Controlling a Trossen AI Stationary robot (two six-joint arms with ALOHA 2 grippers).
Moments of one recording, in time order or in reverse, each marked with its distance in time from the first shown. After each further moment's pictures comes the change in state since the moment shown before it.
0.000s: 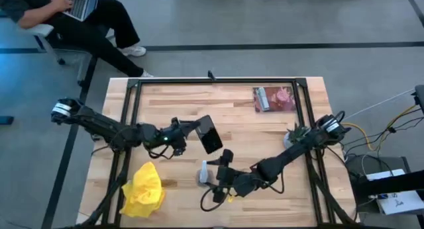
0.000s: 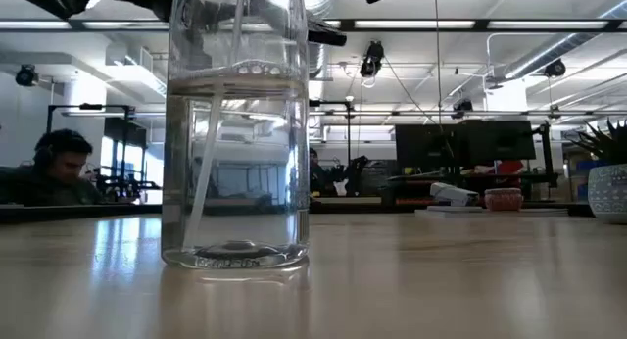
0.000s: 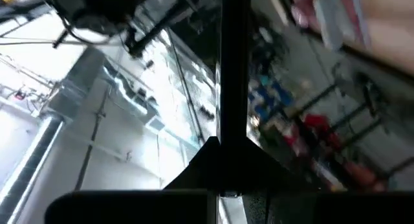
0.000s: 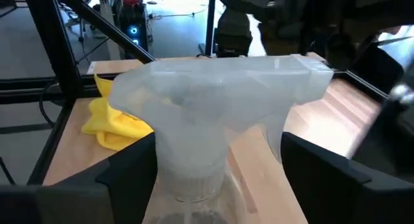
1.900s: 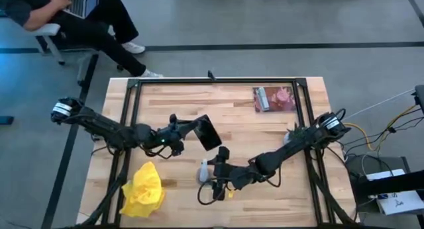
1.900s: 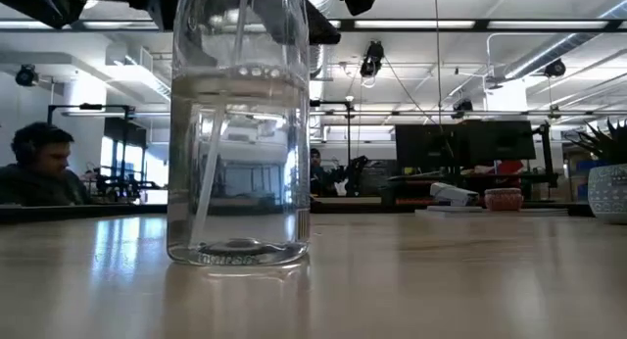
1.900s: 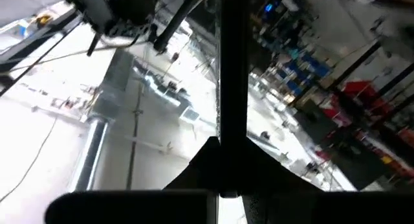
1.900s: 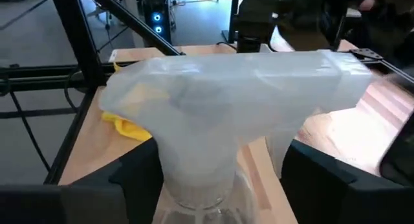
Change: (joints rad) left arm -0.020 -0.016 -0.056 0.159 0.047 0.213; right arm -0.061 -0.023 -0.003 -0.041 -0.163 0.005
